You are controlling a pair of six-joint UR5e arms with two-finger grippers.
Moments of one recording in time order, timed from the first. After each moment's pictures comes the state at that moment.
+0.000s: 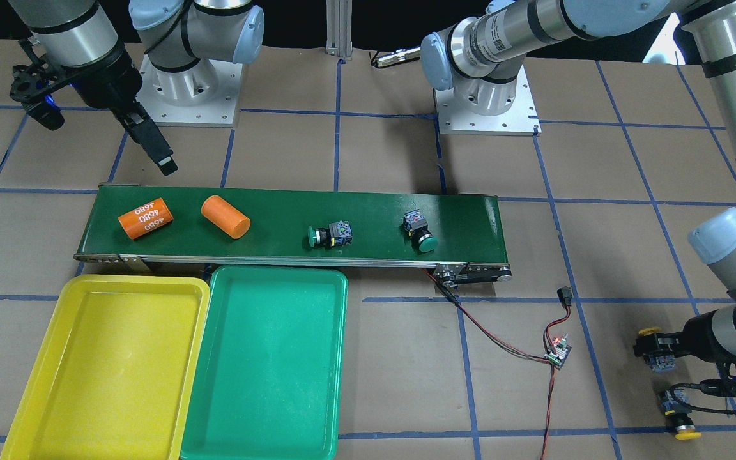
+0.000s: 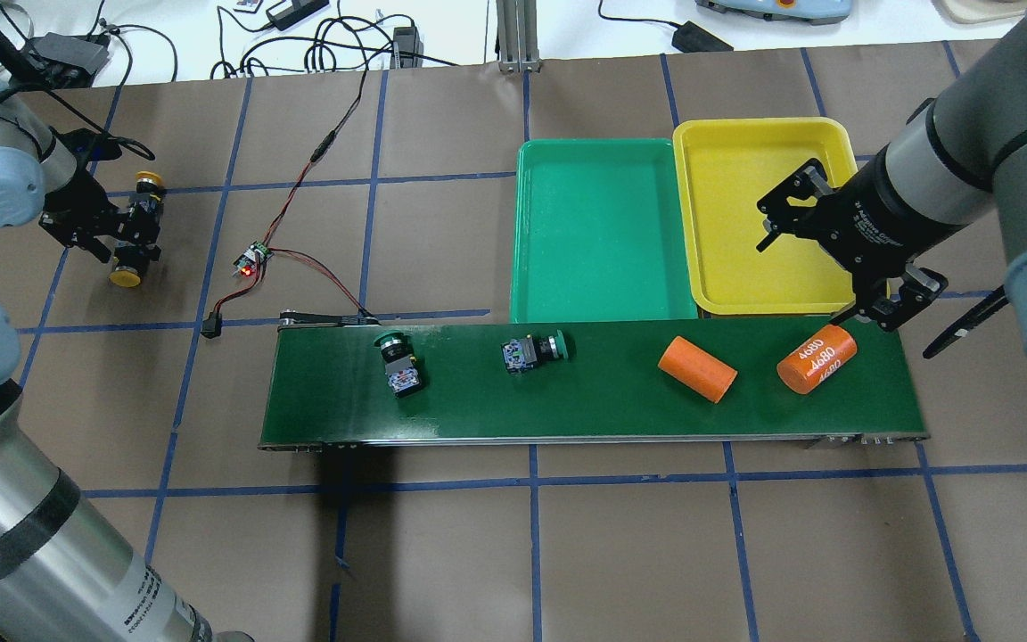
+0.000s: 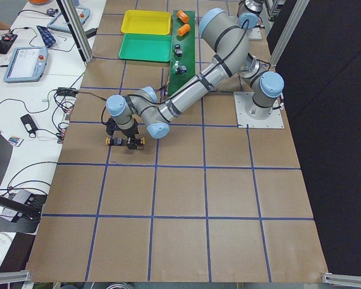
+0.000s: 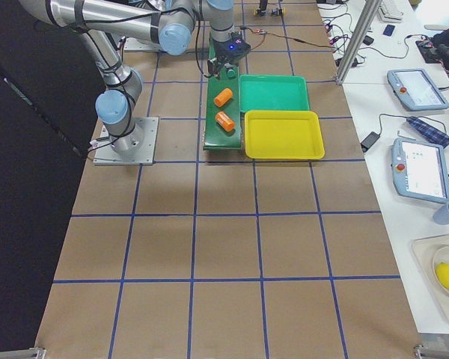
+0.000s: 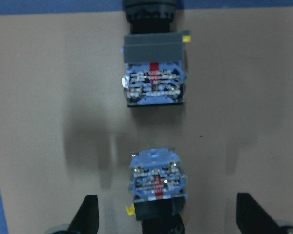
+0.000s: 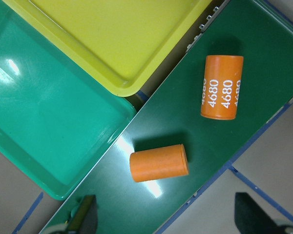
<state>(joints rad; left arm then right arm) -1.07 -2.28 -1.40 -1.14 1.60 0.53 1.45 -1.77 1.91 -1.78 -1.42 0.79</state>
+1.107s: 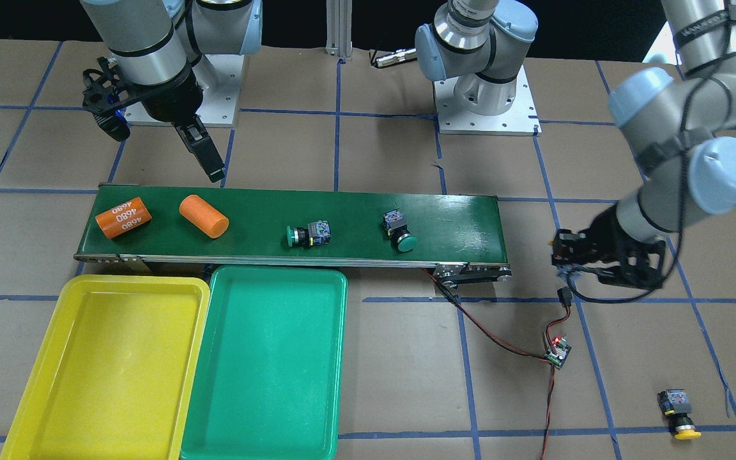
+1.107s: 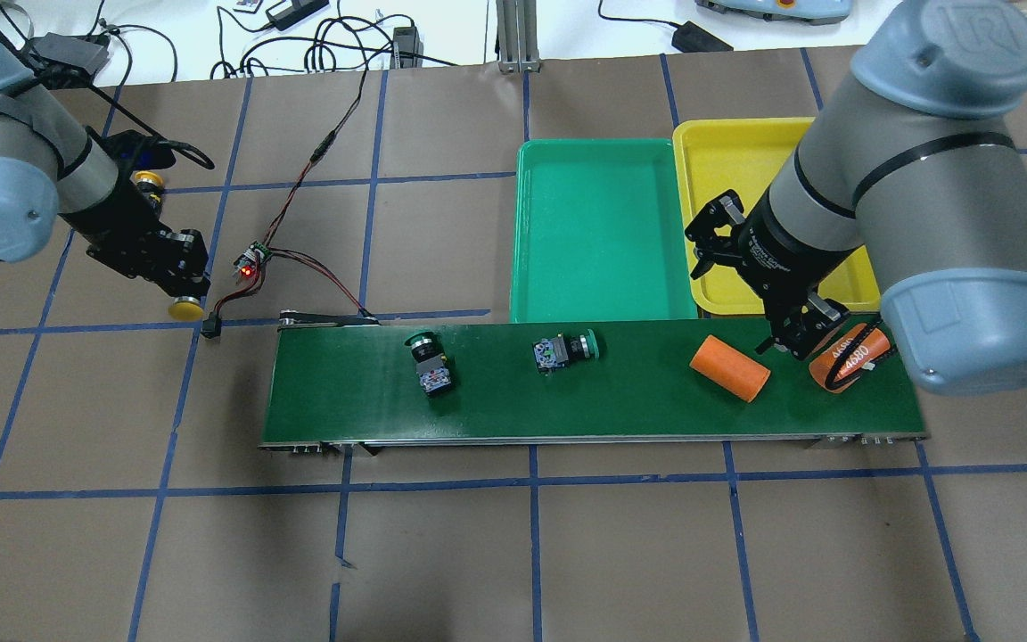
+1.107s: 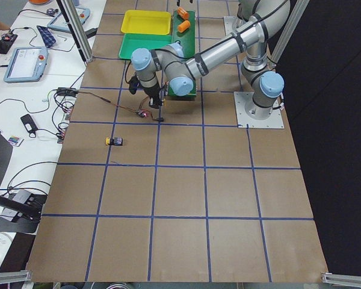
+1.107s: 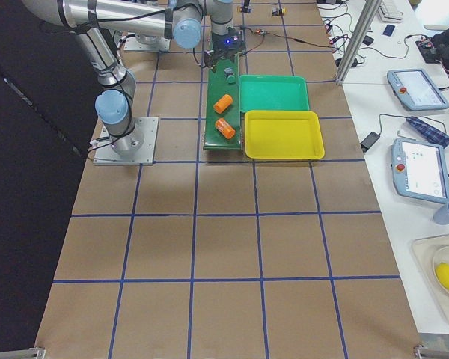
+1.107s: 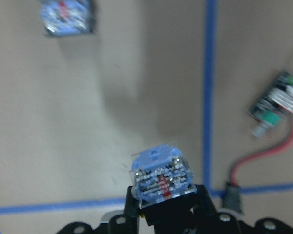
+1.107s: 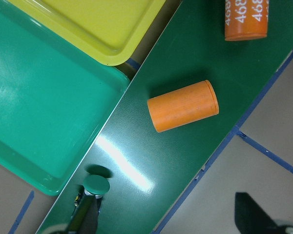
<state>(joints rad) -1.27 -1.77 -1.83 -1.27 1.51 0.39 1.63 -1.71 1.91 -1.80 -1.49 1.05</state>
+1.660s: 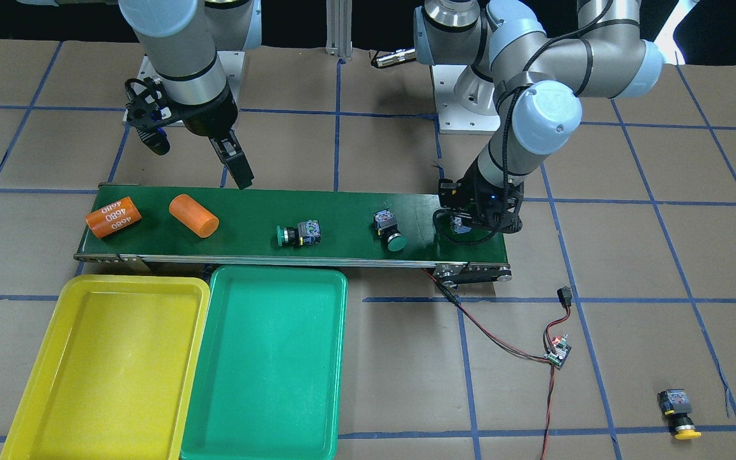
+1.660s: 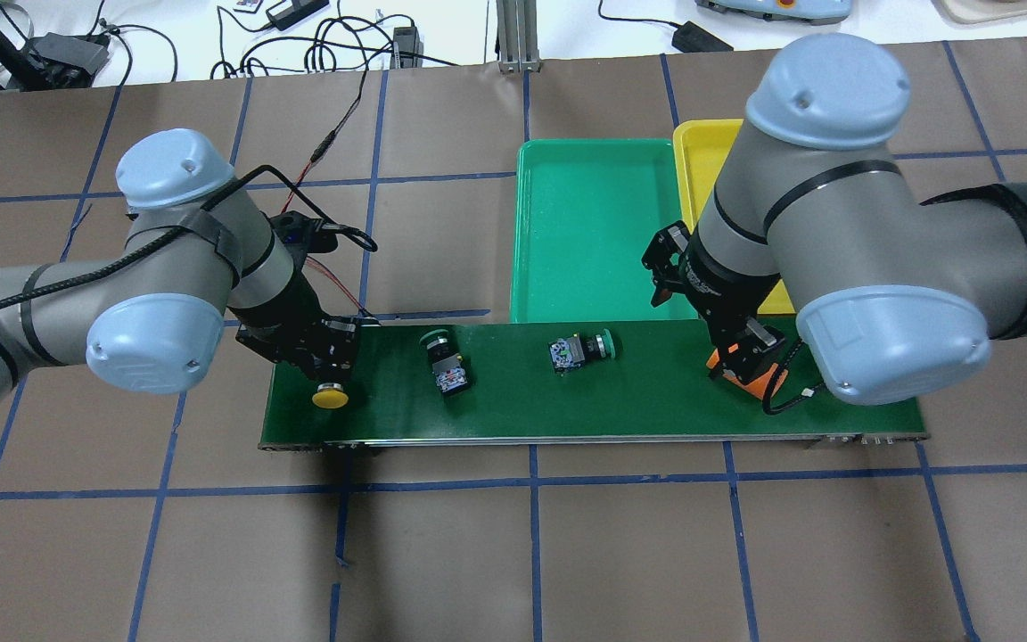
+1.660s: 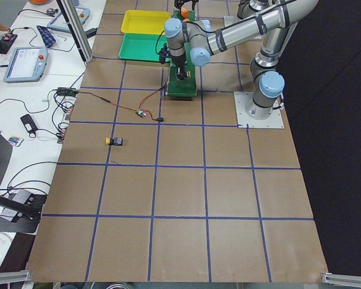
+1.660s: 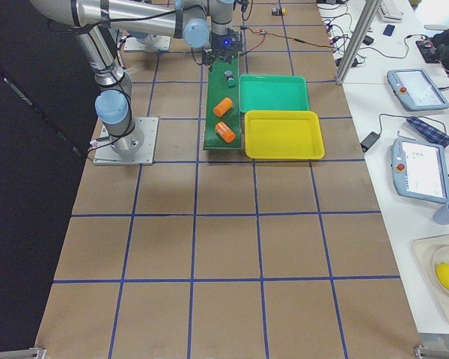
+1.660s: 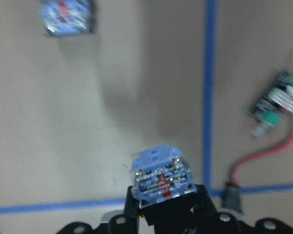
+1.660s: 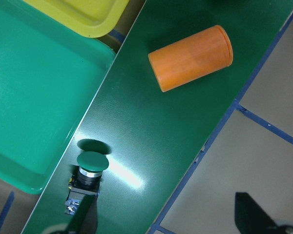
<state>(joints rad) -1.57 -1.65 -2.02 -1.19 1.49 0.13 1.73 -1.63 1.91 -1.81 -1.52 1.22</state>
